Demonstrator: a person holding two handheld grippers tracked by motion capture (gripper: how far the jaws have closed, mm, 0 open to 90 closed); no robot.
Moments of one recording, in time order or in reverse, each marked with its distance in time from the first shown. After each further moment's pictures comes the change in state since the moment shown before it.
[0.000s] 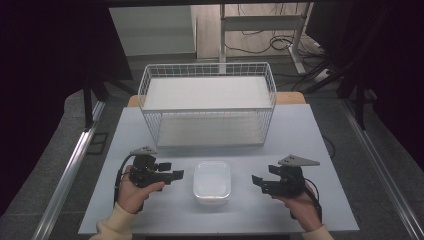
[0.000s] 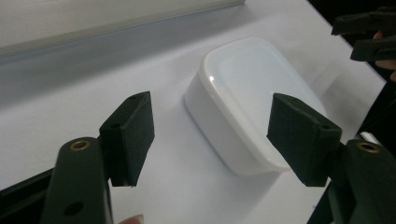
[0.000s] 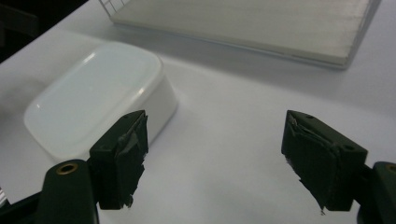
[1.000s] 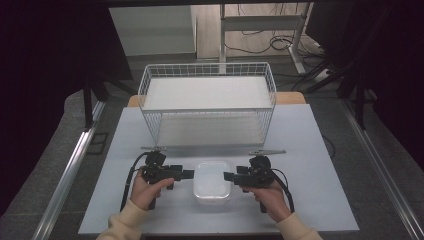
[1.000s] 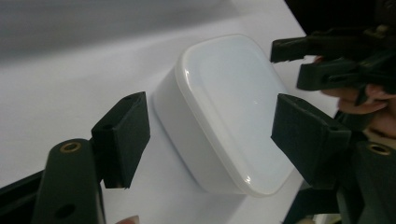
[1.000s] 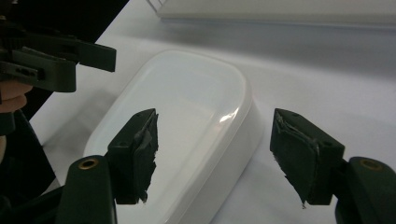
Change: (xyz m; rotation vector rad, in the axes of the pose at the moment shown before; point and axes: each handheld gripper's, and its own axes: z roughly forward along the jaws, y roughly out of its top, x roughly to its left) left arm 0.007 0.000 0.034 0.052 -0.155 -0.137; right arm 0.031 0.015 0.066 0.102 0.197 0.165
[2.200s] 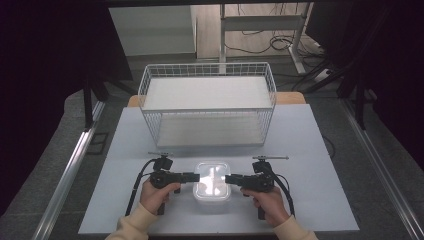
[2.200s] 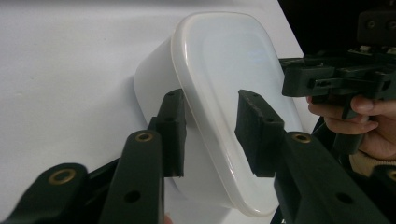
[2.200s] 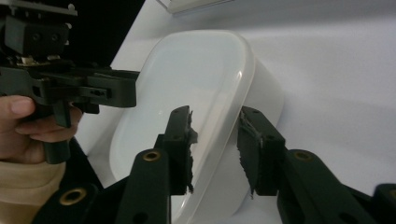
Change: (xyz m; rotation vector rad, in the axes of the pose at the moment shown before) left arm -0.002 -0.013 0.021 -0.005 -0.054 -0.083; right arm -0.008 -0.016 0.001 0.008 0.110 0.195
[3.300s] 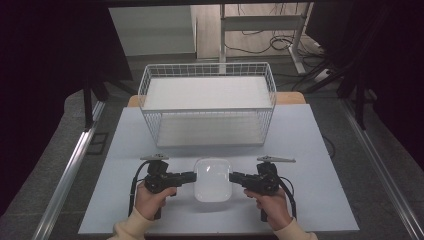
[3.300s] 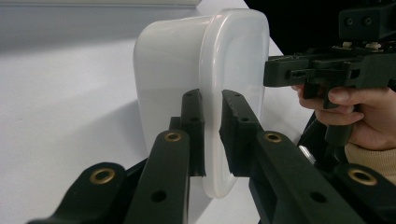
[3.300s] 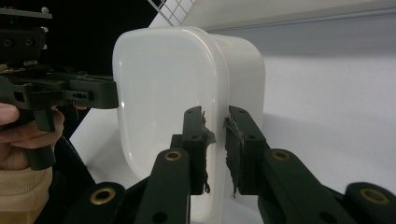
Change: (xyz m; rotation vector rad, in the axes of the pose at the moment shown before) left arm -0.028 -0.007 -0.022 -0.094 0.015 0.144; right arm 0.016 -0.003 -0.018 -0.091 -0.029 -0.102
